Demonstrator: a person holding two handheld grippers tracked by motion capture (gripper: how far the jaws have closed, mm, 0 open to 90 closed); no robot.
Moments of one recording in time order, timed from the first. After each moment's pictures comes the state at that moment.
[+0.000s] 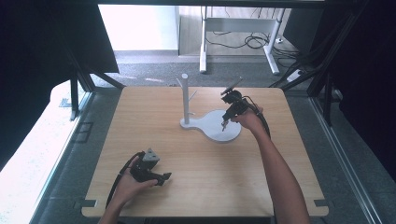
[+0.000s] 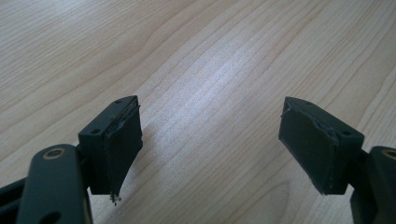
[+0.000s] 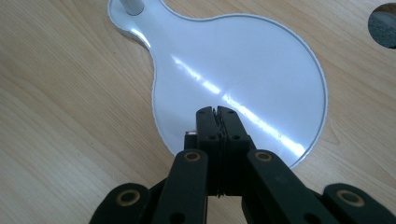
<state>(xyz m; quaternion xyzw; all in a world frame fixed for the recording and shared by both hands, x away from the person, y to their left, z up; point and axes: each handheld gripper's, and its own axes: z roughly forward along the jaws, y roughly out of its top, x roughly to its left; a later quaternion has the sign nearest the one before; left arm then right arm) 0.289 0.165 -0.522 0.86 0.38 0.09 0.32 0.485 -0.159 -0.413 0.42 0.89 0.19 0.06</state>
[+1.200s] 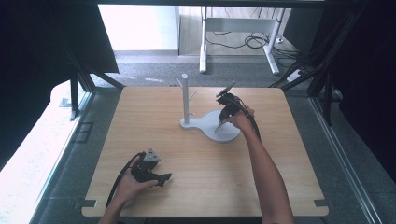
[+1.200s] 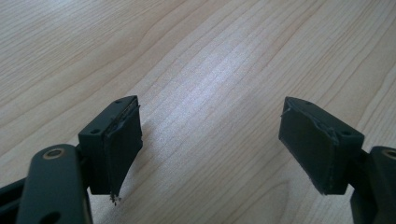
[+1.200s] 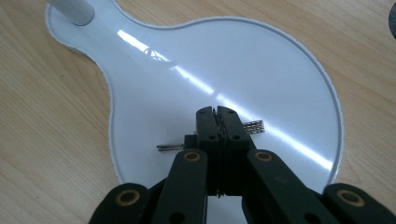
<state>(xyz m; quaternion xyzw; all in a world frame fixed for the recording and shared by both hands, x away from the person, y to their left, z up) 0.290 0.164 -0.524 0.87 0.37 0.09 0.32 0.519 -0.148 -0.461 0.45 0.87 0.18 0.07</state>
